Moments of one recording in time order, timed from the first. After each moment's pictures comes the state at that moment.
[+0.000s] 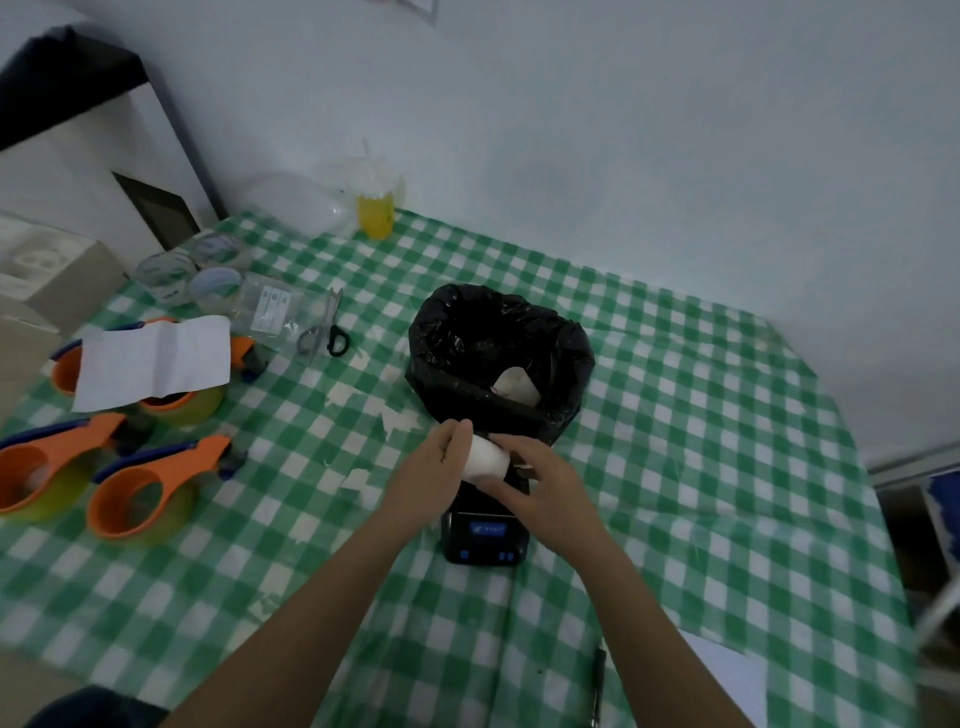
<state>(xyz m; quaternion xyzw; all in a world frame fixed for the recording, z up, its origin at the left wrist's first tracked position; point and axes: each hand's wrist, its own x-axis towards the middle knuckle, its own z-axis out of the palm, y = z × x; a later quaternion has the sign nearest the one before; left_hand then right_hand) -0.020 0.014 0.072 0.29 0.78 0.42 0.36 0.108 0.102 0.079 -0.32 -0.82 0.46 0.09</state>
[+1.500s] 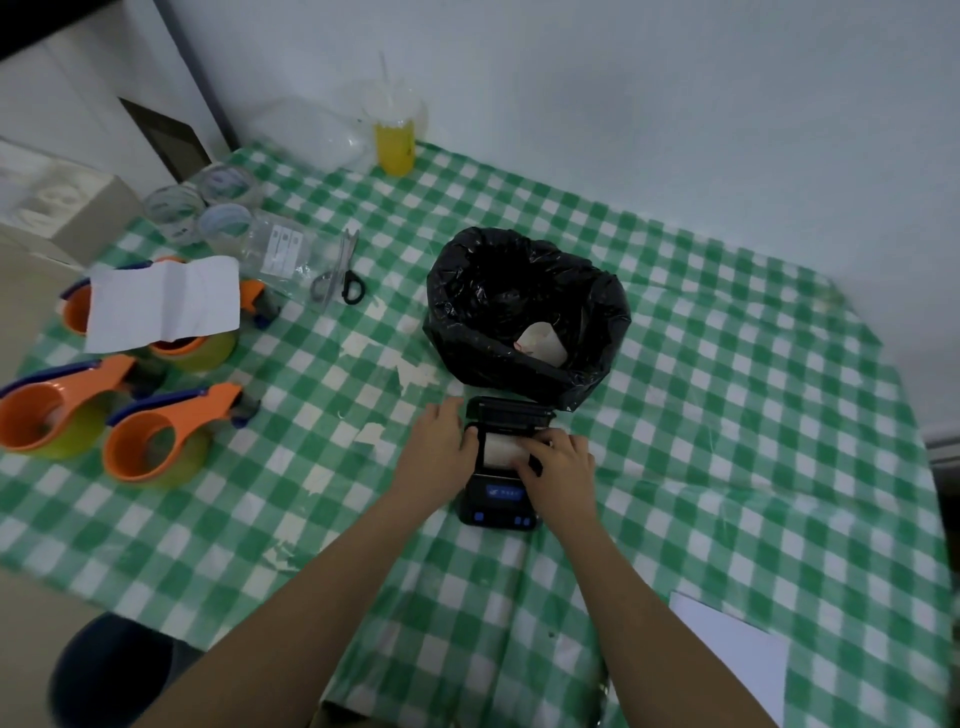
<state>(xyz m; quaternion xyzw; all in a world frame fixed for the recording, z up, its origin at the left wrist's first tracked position) -0.020 0.013 0.016 0.32 0.85 0.31 0.28 0.109 0.110 -0.026 -0.41 -0.88 0.22 0.03</state>
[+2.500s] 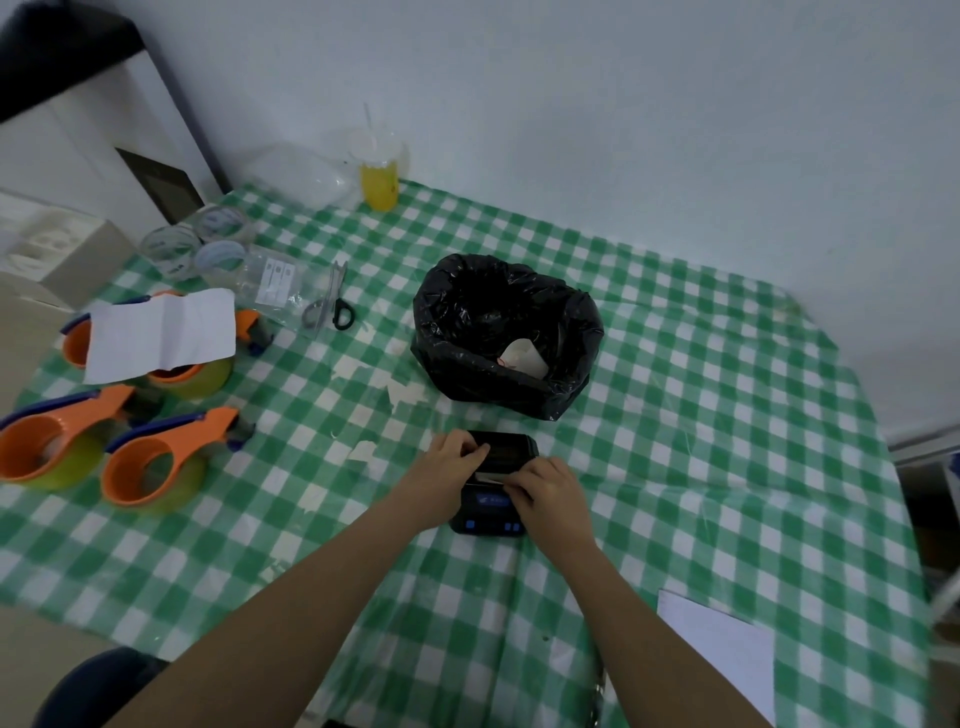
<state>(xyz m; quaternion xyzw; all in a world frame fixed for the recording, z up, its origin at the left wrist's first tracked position) -0.022 0.004 -0.015 0.60 0.76 0.07 0.24 0.134 0.099 -0.023 -0.31 -0.93 0.19 0.10</state>
